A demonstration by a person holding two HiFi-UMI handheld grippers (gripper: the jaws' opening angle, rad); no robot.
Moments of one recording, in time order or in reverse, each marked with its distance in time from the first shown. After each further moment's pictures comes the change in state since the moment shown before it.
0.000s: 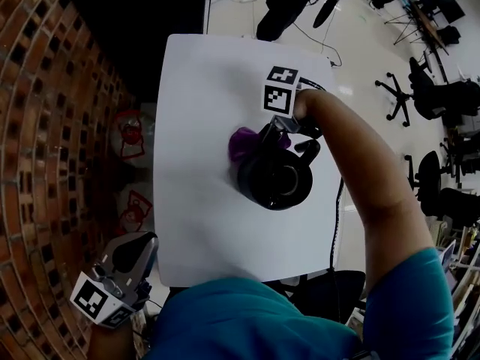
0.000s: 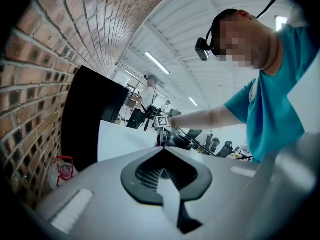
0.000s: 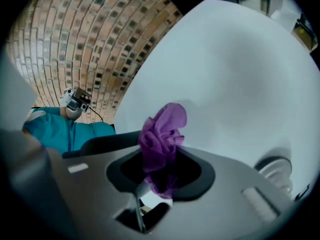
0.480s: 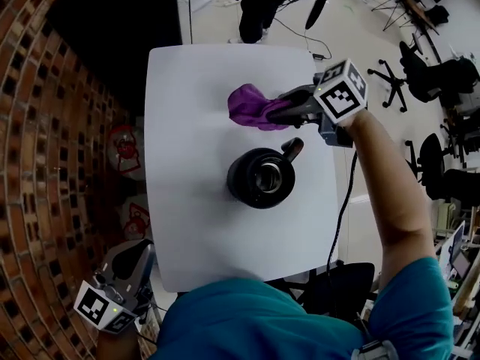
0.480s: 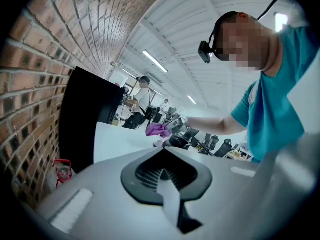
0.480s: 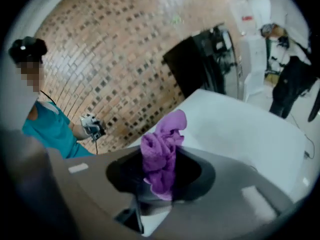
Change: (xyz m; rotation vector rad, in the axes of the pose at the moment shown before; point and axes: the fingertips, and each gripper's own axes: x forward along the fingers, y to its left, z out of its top) left arm 0.007 -0.009 0.008 0.028 0.028 0.007; right arm -0.132 0.037 -0.019 -0.146 -0.793 -0.089
